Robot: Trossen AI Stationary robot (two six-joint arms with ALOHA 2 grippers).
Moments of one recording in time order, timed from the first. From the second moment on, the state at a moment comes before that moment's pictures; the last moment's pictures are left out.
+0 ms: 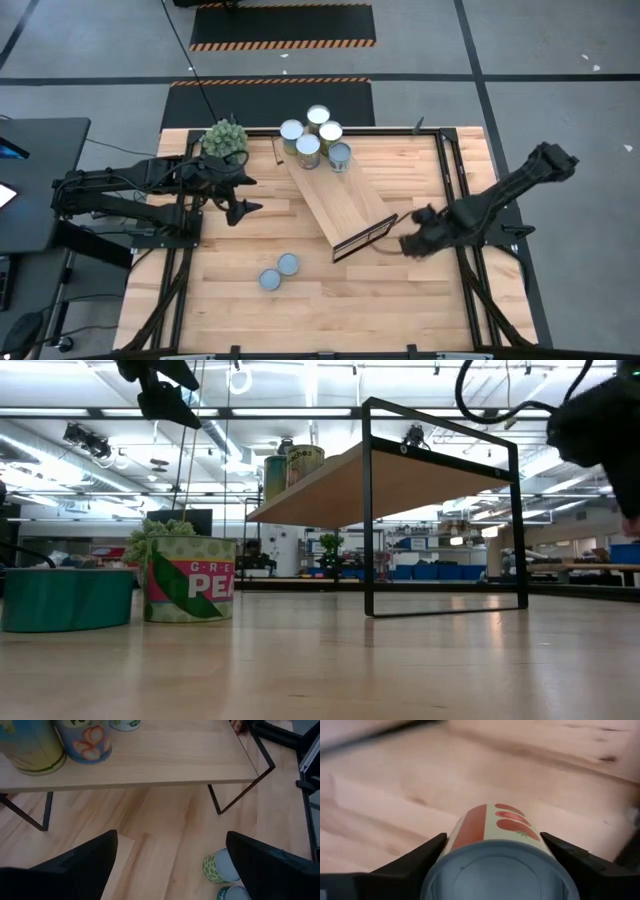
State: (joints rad) left arm 0.06 0.90 0.97 -0.75 -0.09 -0.29; right arm 0.49 1.13 0.75 -1.00 0.02 1.83
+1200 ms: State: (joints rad) left arm 0.06 0.90 0.97 -0.72 -0.14 -0.28; right arm -0.19 1.27 1.32 -1.07 0.04 0.32
